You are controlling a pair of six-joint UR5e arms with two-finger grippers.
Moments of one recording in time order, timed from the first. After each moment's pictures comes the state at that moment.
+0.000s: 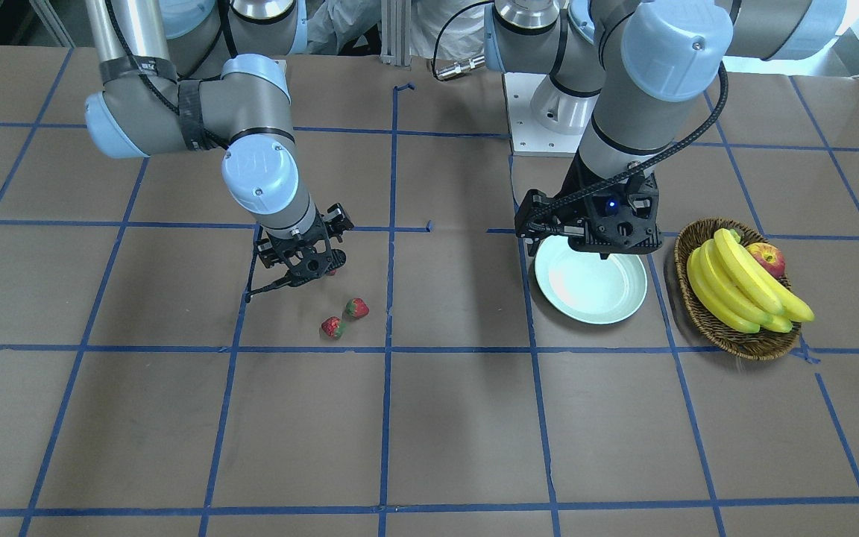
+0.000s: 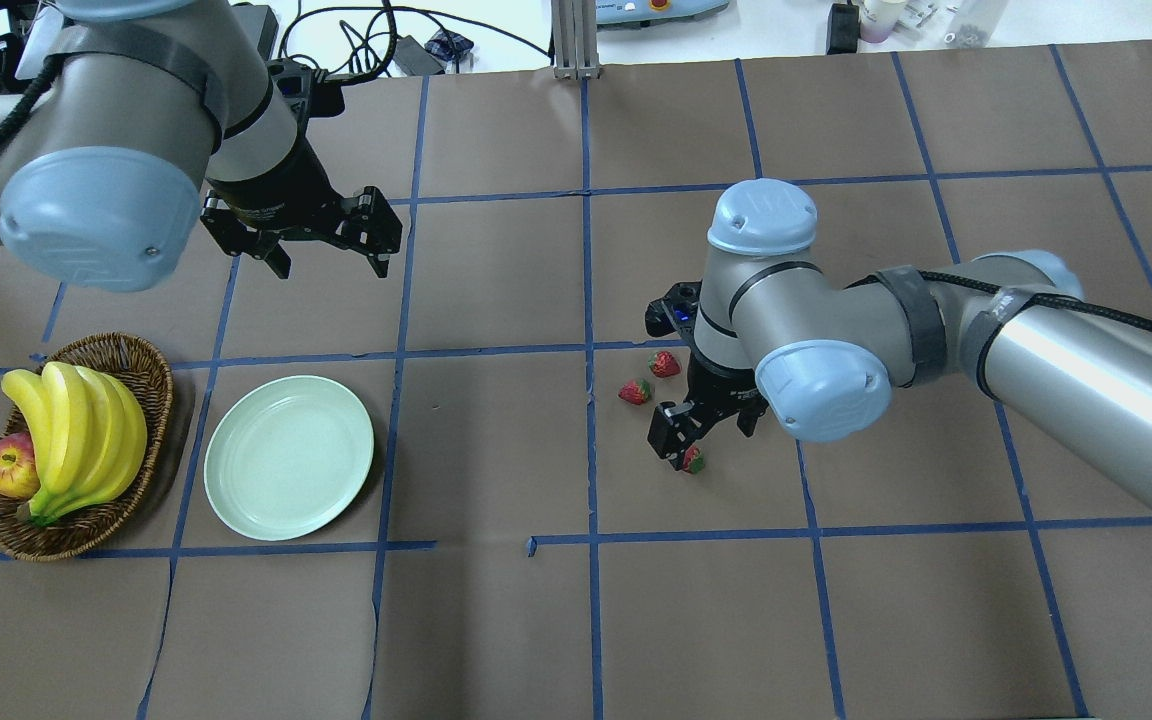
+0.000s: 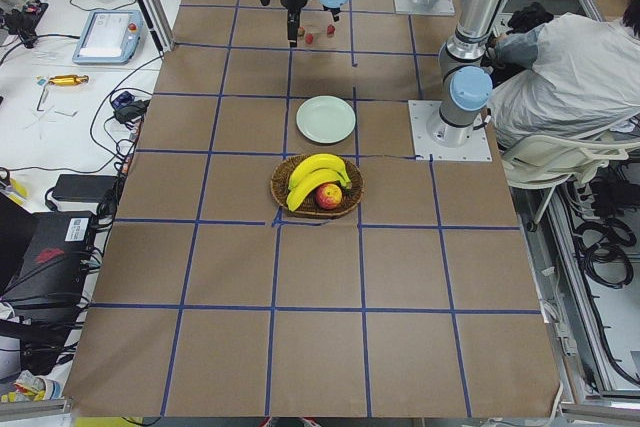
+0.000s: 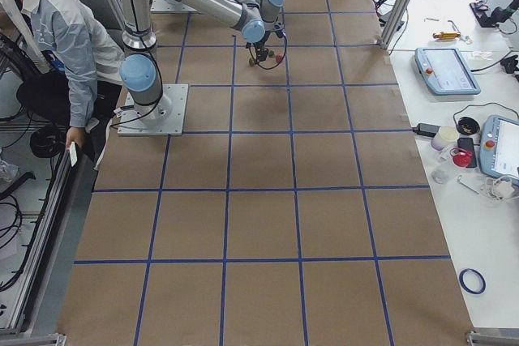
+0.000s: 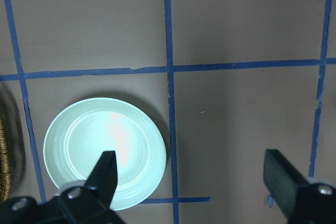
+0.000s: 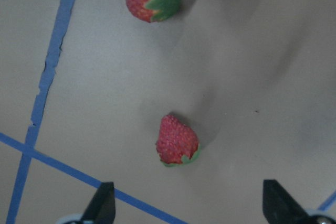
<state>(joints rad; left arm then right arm) -1.61 -1.65 -1.69 -1.35 1.58 -0.01 1.78 -1.32 2.00 -2.01 -1.47 -0.27</state>
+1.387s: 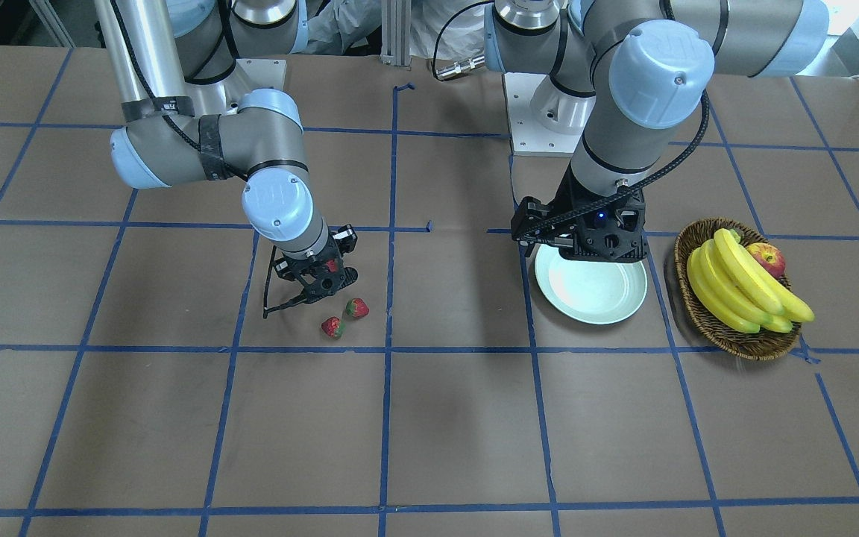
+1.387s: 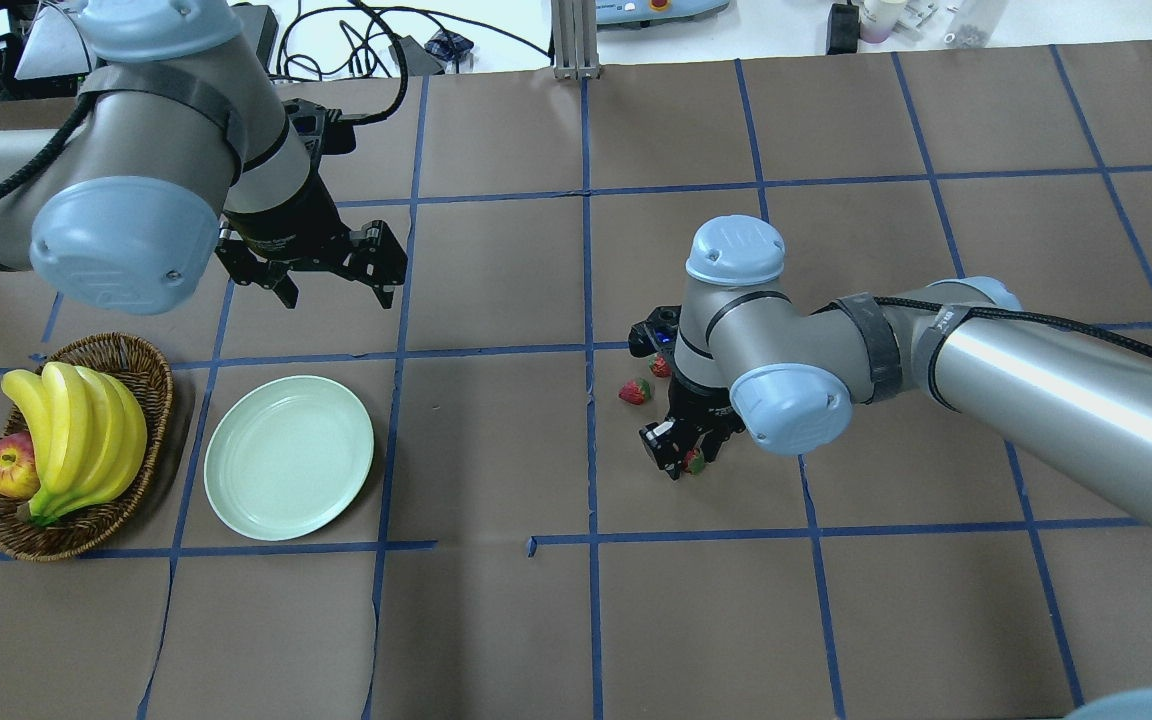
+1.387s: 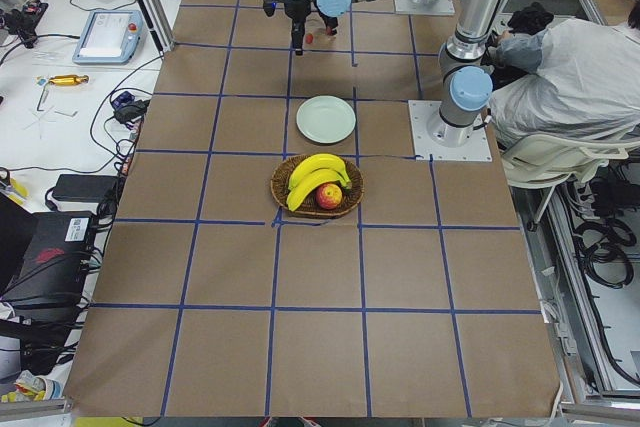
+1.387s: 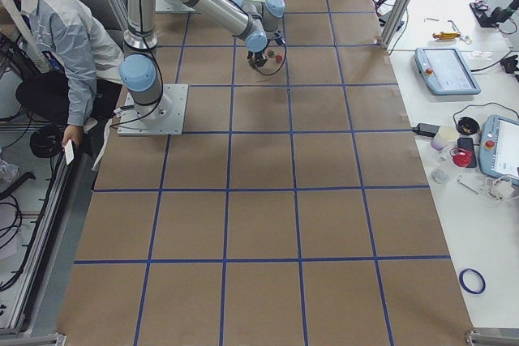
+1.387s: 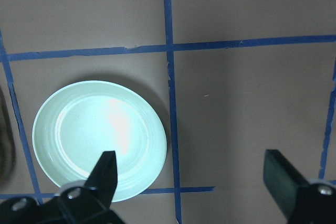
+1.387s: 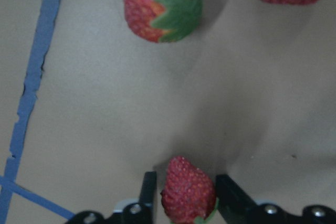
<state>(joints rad) -1.61 -1.66 -1.73 -1.35 1.58 0.00 1.79 -1.23 2.01 -2.08 -1.45 -0.27</state>
